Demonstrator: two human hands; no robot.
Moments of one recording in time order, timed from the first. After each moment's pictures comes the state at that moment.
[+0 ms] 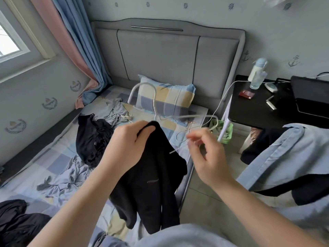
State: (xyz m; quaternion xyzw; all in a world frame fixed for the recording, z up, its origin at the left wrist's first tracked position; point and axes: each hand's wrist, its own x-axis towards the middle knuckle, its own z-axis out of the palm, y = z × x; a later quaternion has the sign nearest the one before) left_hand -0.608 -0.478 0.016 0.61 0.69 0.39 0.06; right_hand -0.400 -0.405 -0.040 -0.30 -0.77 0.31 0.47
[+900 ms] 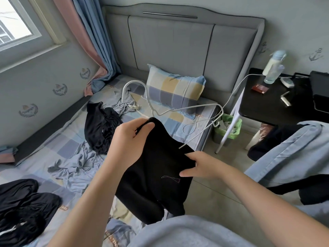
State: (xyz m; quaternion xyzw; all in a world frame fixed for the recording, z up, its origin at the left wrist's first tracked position) left_hand -0.617 -0.499 -0.009 0.50 0.73 0.44 0.14; right_hand -0.405 -0.379 -0.102 -0.30 -0.79 0.53 -0.03
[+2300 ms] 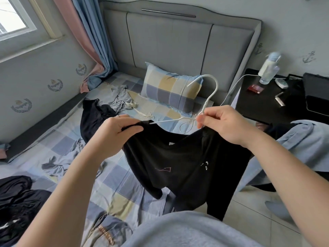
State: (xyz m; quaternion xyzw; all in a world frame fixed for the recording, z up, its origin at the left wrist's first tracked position) left_hand -0.669 -0.514 -0.011 0.61 0.68 0.36 0.19; right_hand -0.389 -0.357 0.013 -0.29 -0.83 0.42 0.20
